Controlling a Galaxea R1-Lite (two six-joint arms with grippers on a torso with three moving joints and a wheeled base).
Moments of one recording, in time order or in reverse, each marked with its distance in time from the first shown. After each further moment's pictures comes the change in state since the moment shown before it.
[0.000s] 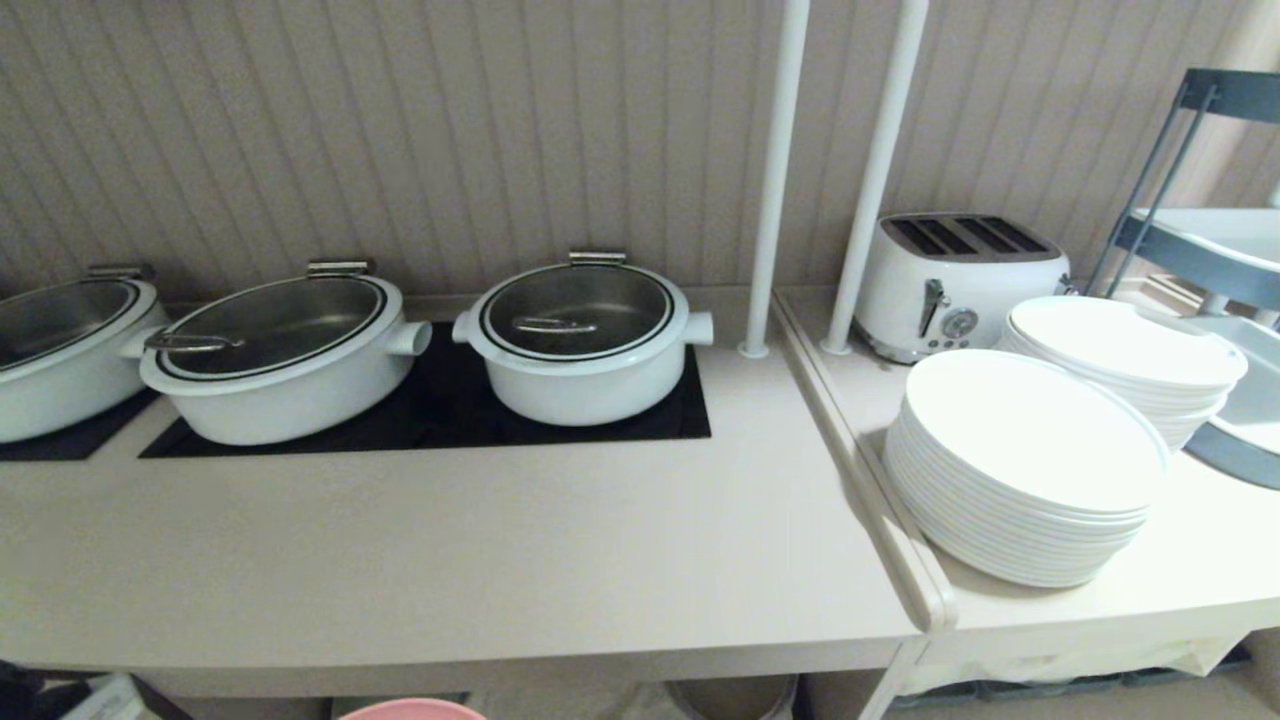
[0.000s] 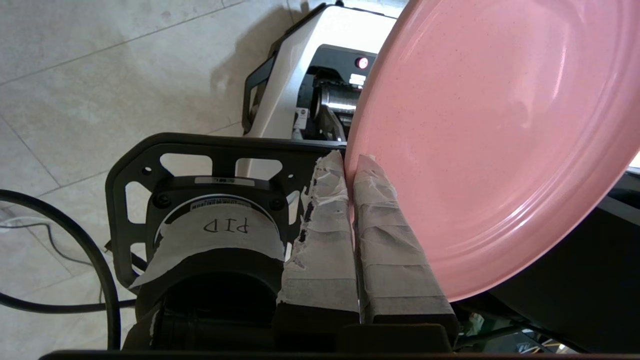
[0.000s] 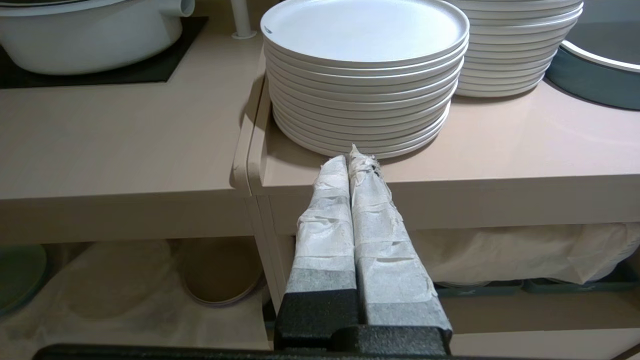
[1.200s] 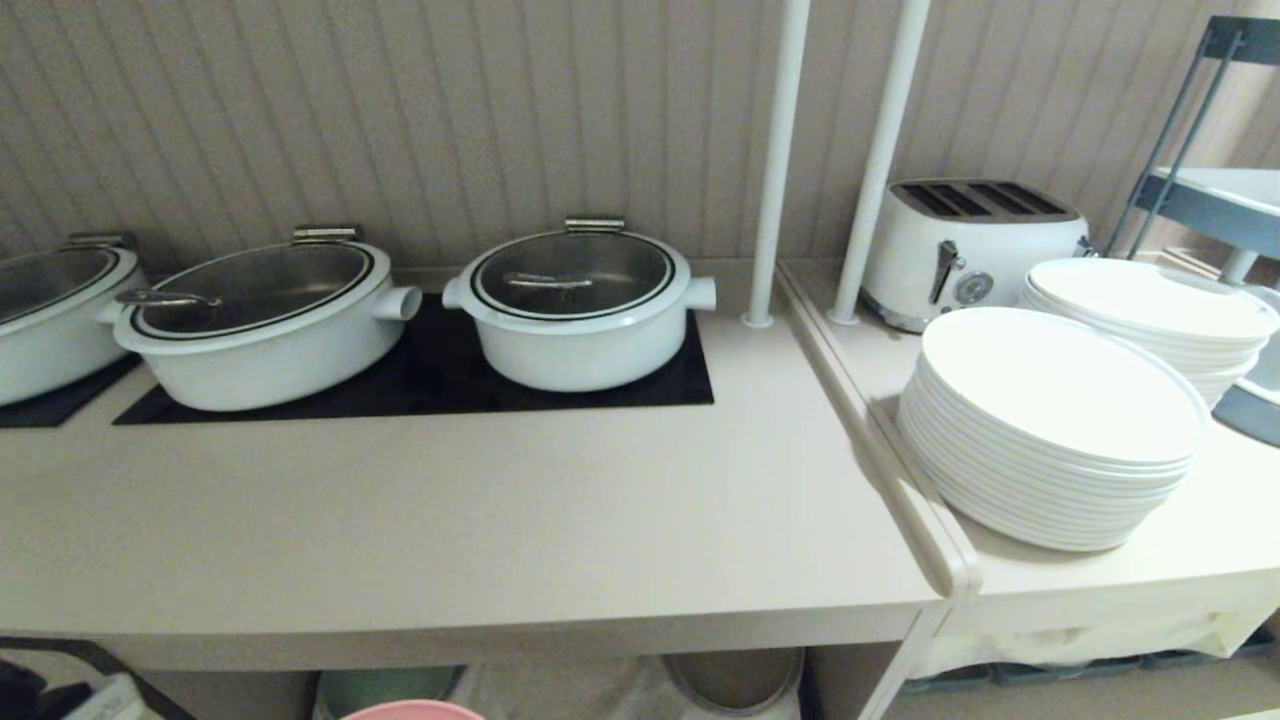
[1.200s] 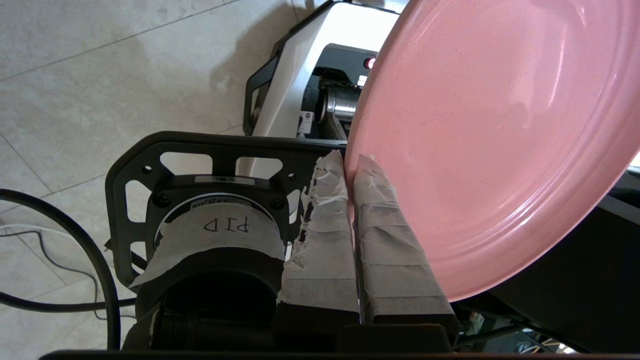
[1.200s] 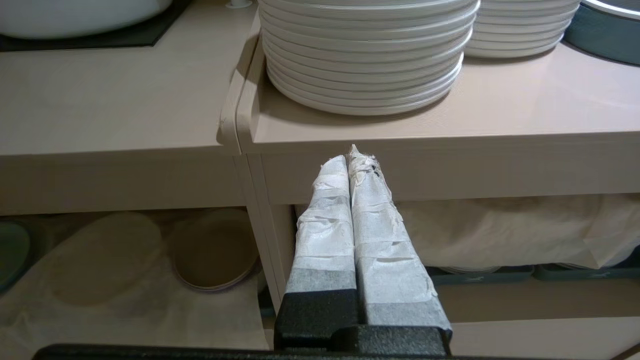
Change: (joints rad) left arm 0.001 0.000 0.001 0.000 -0.001 0.000; right arm 0.000 0.000 0.000 -0.001 0.000 0.000
